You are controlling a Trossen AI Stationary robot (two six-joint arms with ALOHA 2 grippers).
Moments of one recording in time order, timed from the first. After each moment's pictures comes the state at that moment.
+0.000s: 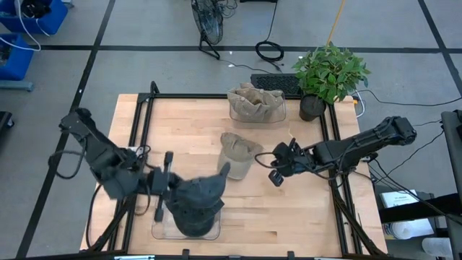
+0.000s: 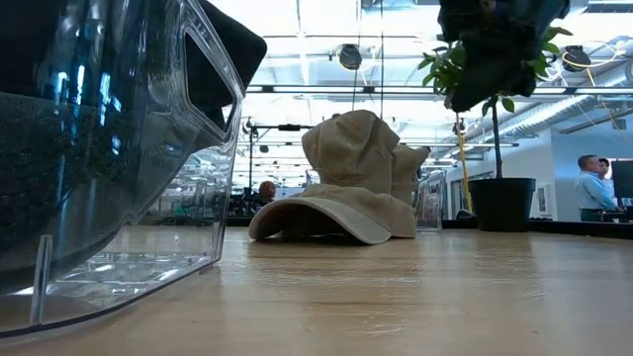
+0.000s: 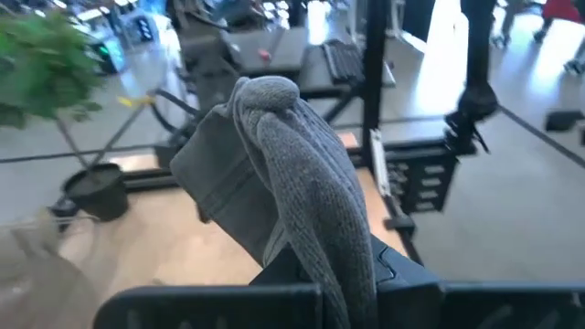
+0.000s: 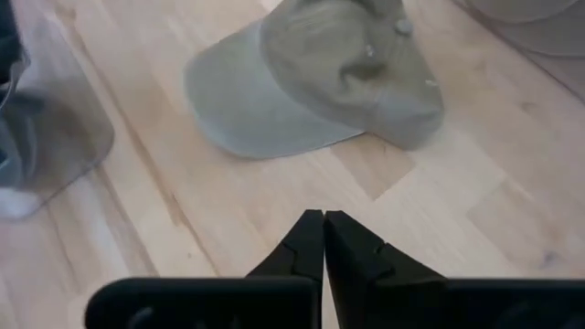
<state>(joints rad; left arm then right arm) -0.74 1.25 1.36 -0.41 -0.64 -0.14 0.29 1.26 0.94 -0.68 0.37 0.89</state>
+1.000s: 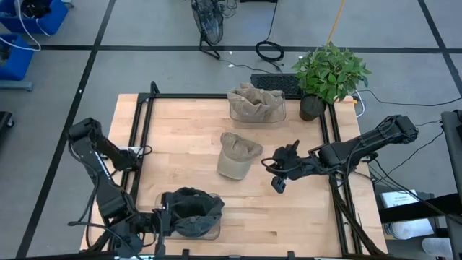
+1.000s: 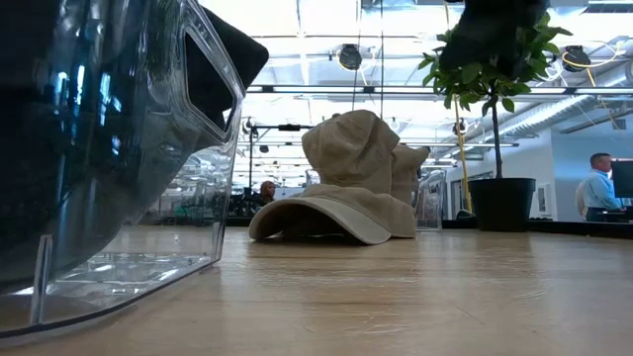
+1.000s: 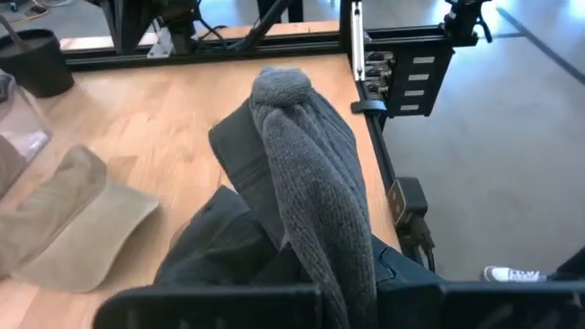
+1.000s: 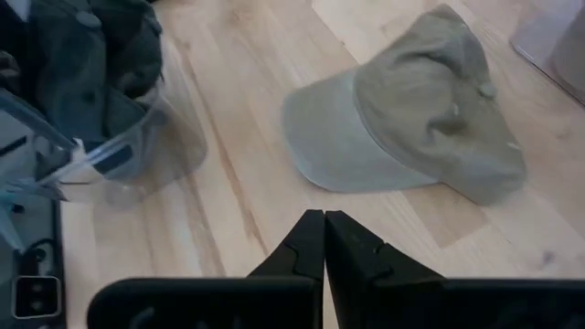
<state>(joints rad) -1.00 1.47 1.19 -0.44 -0.81 -0.58 0.36 1.22 0.94 -0.52 0.36 0.77</state>
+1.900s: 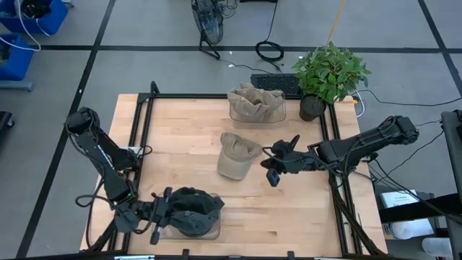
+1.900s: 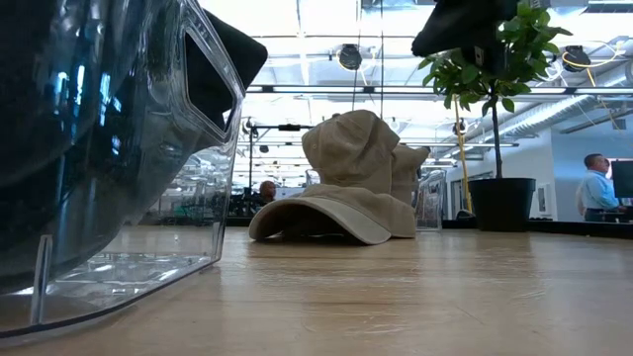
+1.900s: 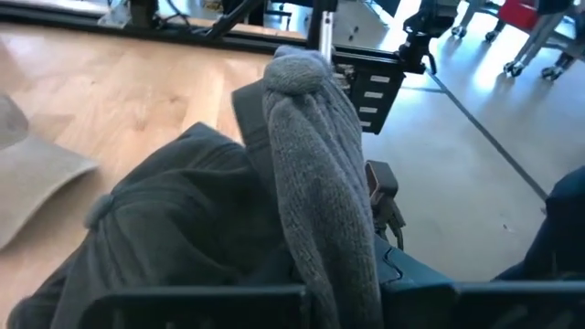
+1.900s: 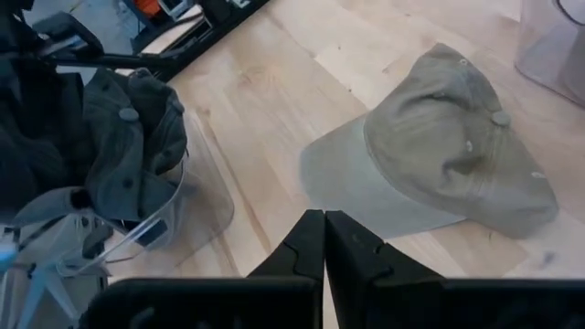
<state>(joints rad) -1.01 1.30 0.70 0.12 -0.73 -0.58 0.30 1.22 0.94 -0.40 0.37 0.84</state>
